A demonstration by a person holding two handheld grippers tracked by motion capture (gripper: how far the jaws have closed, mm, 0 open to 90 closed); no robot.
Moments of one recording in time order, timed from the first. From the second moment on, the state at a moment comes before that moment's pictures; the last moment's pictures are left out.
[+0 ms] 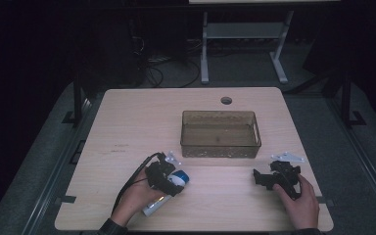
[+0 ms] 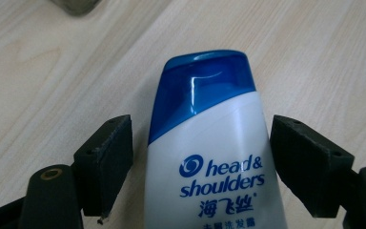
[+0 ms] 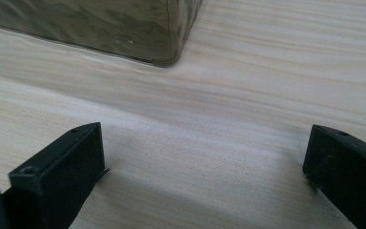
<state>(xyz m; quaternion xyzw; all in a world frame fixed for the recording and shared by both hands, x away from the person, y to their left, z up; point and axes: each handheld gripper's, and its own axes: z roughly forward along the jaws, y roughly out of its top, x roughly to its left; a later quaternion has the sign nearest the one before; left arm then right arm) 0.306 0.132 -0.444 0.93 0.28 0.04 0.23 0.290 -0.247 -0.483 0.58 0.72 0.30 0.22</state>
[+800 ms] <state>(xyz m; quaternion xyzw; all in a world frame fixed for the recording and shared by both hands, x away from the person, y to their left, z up) 0.304 0.138 -0.436 0.93 0.28 0.04 0.25 0.290 -0.247 -0.483 0.58 0.72 0.30 0.22</state>
